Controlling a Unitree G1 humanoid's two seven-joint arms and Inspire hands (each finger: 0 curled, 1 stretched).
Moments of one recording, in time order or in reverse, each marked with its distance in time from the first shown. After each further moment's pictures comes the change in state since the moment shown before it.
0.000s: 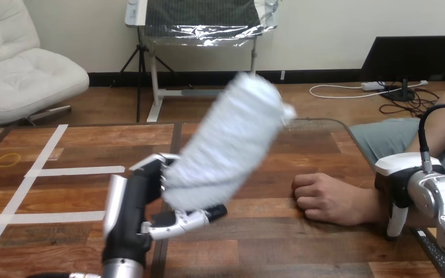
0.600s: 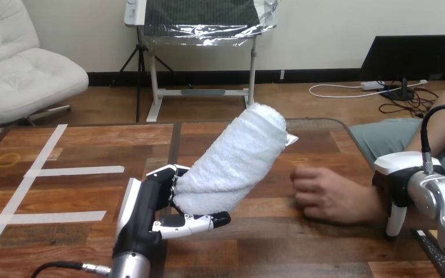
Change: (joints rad) left arm -0.126 0.015 -0.003 0.222 0.023 0.009 0.013; right arm 0.009 -0.005 -0.002 0.001 0.043 -0.004 -0.050
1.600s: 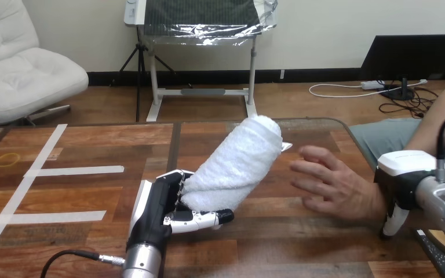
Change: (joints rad) left arm -0.175 -0.014 -0.002 0.305 -0.001 0.005 0.065; right arm 0.113 -0.047 -0.076 -0.130 0.091 -0.017 -0.097
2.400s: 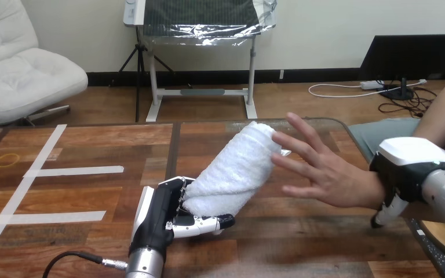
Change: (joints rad) left arm -0.017 -0.004 -0.003 0.068 -0.001 -0.023 0.012; right arm 0.093 -0.032 -0.086 -0.230 0.066 0.033 0.016
